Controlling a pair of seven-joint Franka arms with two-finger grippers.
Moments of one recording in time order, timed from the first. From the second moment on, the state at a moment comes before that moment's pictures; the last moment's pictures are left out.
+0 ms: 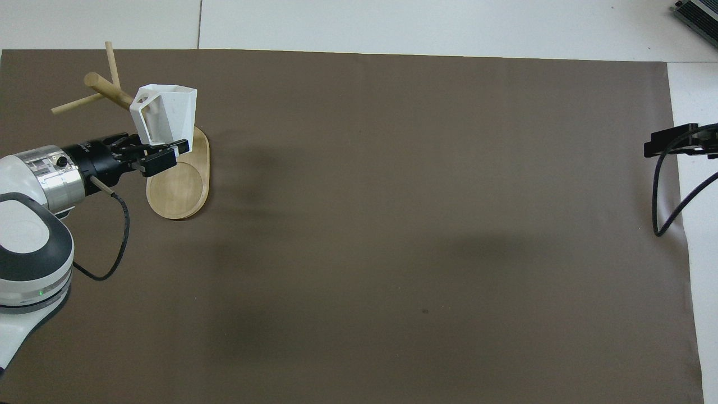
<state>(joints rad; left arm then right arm) -0.05 -0.01 -0.04 -2.14 -1.03 2.53 -2.18 -0.39 0.07 0.29 -1.54 -0.04 1.72 -0.05</state>
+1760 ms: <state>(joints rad) 0.00 -0.06 -0.02 -2.08 -0.47 2.25 -2.25 -0.38 0.07 0.29 -1.55 -0.04 1.68 -0.05</state>
